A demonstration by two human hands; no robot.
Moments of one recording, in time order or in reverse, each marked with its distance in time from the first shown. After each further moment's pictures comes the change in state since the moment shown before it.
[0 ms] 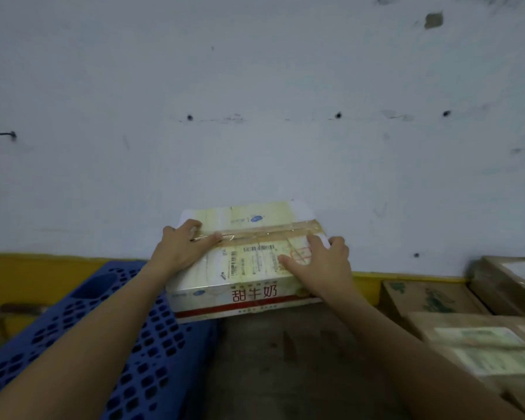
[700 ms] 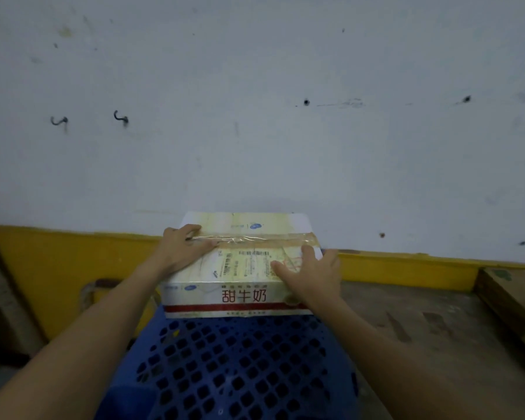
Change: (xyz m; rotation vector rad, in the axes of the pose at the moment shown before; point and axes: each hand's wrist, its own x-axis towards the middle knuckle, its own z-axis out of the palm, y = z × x) left_hand 0.015 -0.246 -0.155 -0.070 -0.082 -0.019; right_hand -0.078 -0.230 0.160 0.040 -0.121 0.045
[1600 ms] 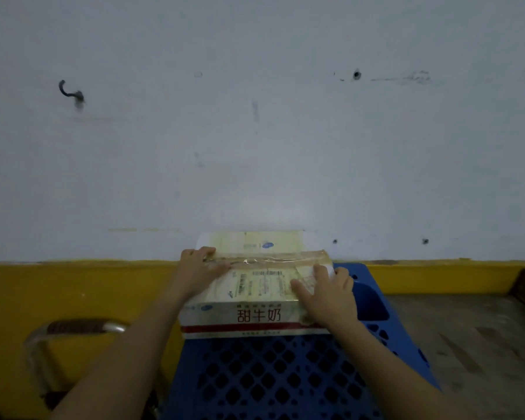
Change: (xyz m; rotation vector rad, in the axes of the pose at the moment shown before) left_hand 0.178 -0.089 0.052 -0.010 -0.150 0.073; right_hand 0.126 -0.033 0.123 -0.154 -0.025 0.190
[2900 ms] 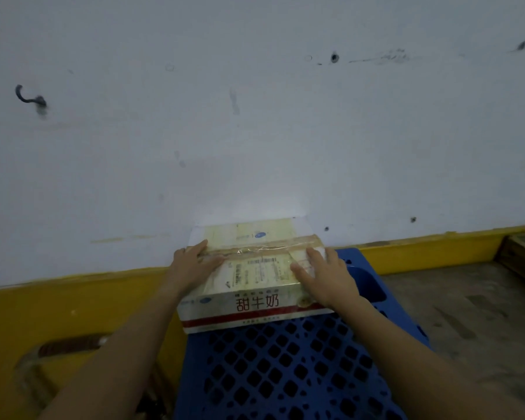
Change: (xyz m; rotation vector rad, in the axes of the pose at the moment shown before) left_hand 0.023 -0.006 0.000 0.029 -0.090 -0.030; right_hand 0.017 0.011 -0.001 0.023 -0.056 -0.057
